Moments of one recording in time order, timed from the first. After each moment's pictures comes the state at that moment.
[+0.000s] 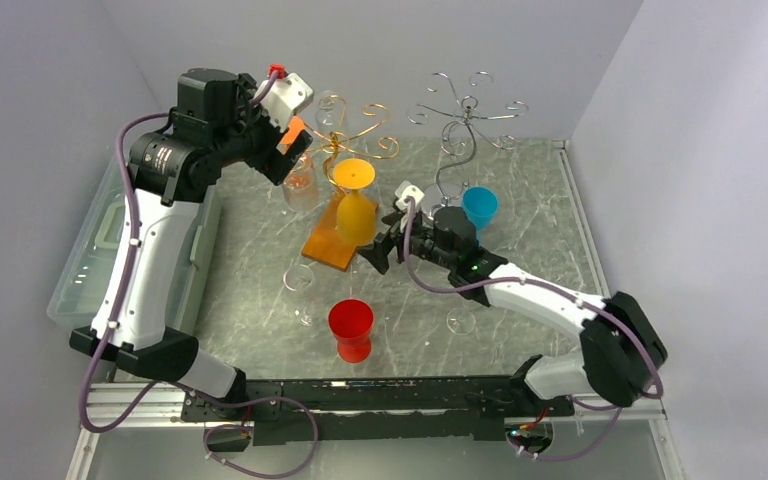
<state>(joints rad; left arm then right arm) -0.38 1.48 2.11 -1.10 0.06 0.48 0.72 1.36 0.77 0.43 -0.29 0.03</state>
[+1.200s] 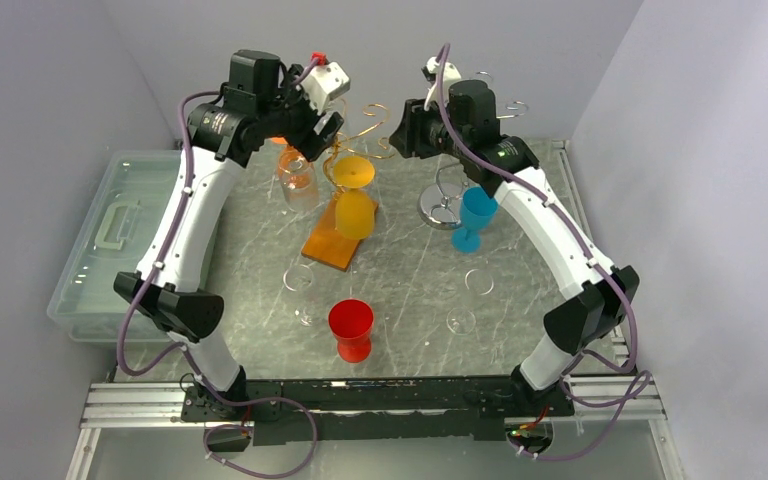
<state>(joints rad) -0.38 1.72 2.20 -0.96 0.27 0.51 0.49 1.64 1.81 -0.50 -0.16 0.24</state>
